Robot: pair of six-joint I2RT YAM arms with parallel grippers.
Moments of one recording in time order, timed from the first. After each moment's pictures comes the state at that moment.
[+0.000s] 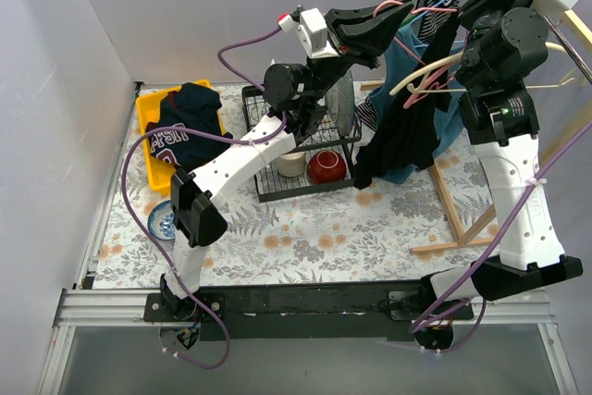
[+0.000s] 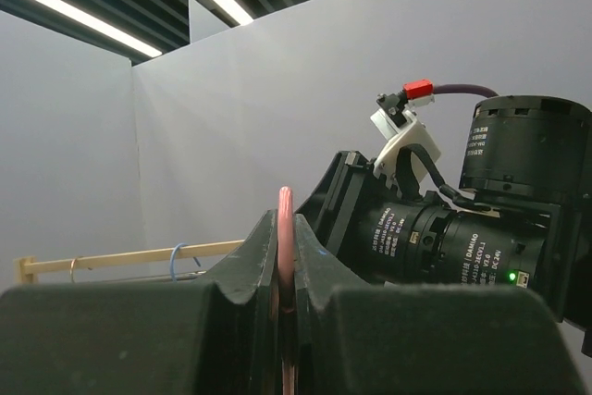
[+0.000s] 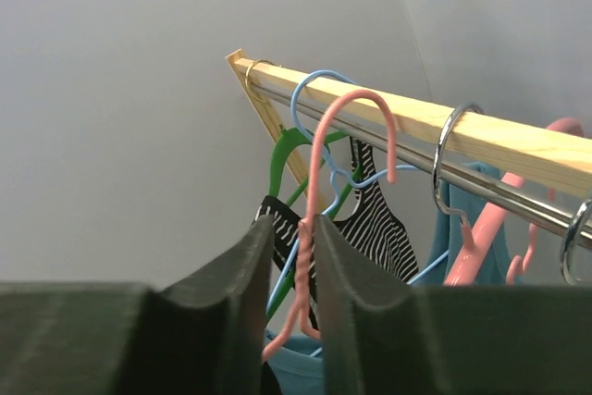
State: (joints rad) left arm -0.87 2.03 2.18 0.91 0.29 -0.23; right arm 0.31 1.39 1.94 -0.16 0.66 0.25
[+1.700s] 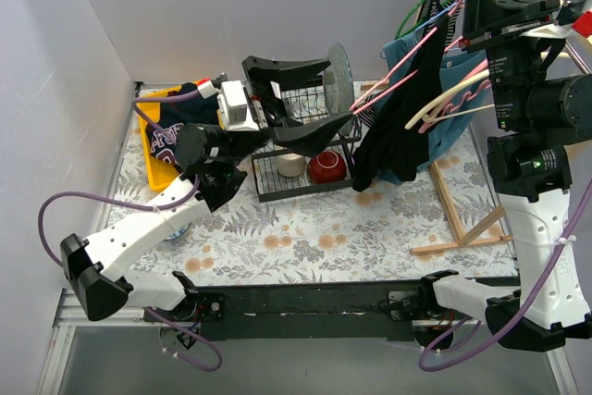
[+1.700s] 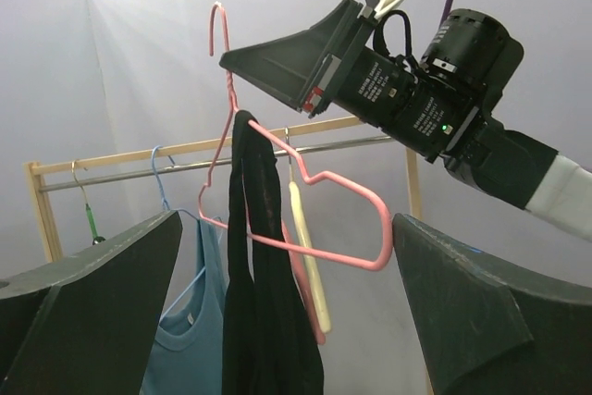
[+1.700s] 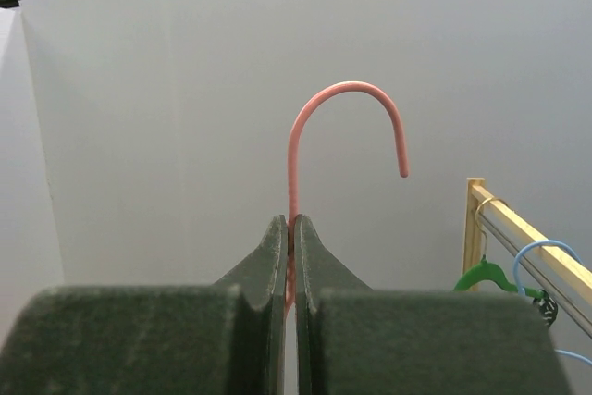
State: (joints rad) left arm -0.87 1.30 1.30 0.85 0.38 -0.18; right arm 0.30 1.13 1.74 0.09 -0.02 0.08
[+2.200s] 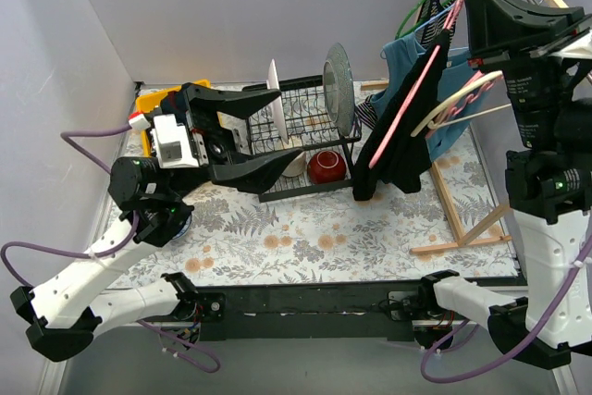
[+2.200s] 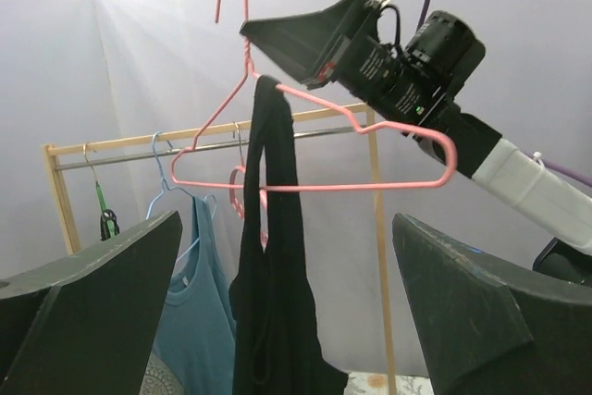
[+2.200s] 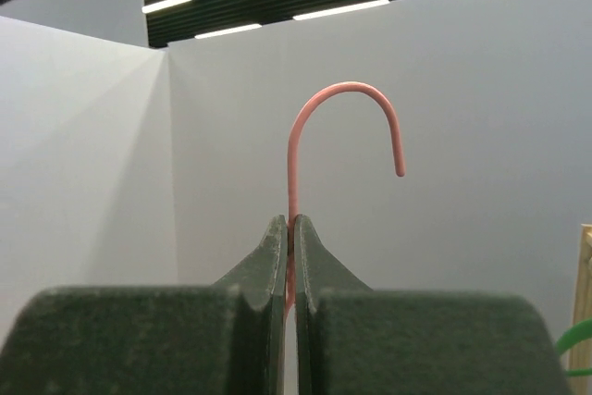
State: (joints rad) left arm -0.87 0.94 1.16 0.56 0.37 -0.17; right arm 0.30 1.09 1.79 0.08 -0.21 0.22
